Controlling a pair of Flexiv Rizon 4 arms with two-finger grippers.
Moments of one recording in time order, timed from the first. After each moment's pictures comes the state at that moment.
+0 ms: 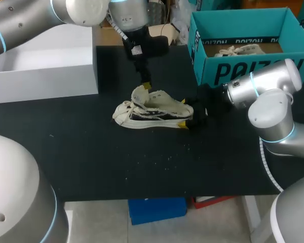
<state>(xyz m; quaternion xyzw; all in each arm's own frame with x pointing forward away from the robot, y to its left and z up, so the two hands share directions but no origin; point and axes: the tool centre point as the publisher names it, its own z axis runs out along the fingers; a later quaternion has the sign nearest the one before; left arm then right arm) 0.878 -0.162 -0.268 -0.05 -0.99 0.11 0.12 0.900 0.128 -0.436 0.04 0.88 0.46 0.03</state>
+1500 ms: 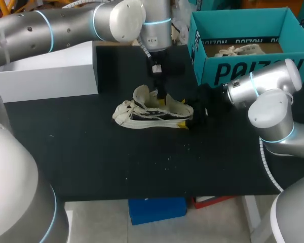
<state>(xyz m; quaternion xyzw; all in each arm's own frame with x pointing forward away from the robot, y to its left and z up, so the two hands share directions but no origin) 0.900 -0.209 -0.373 -0.09 -0.97 0.07 0.19 0.900 0.128 -0.436 0.04 0.88 0.46 0.03</state>
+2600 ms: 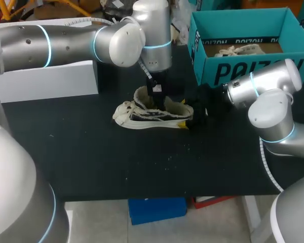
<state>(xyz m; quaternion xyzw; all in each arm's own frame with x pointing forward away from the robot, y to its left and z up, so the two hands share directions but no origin) 0.874 -0.208 -0.421 -0.07 -0.98 0.06 0.16 0.900 0.128 -0.436 0.04 0.88 0.46 0.03</state>
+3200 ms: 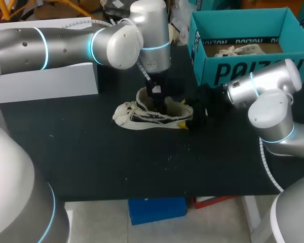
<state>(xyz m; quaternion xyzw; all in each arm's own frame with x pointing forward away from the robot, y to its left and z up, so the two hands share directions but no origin) 0.874 -0.207 -0.421 -0.08 -0.98 0.07 0.15 0.899 0.129 -0.436 0.04 0.88 0.46 0.03</state>
